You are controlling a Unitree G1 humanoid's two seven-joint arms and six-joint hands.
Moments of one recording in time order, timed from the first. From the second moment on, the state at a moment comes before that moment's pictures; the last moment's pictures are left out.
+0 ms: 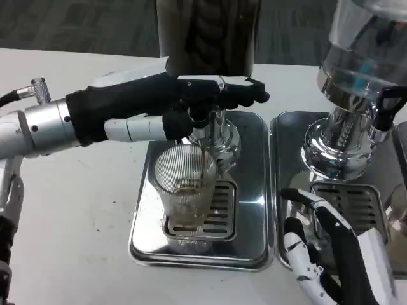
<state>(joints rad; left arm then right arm) -0.67 0.49 0.00 0.64 -0.27 -0.63 -1.24 0.56 -0.09 0.26 -0.24 -0.55 -0.31 -0.34</state>
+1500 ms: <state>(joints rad) -0.62 0.51 -0.04 0.59 -0.27 -0.66 -1.18 0.35 -0.13 0.29 -0.20 -0.37 -0.23 0.00</state>
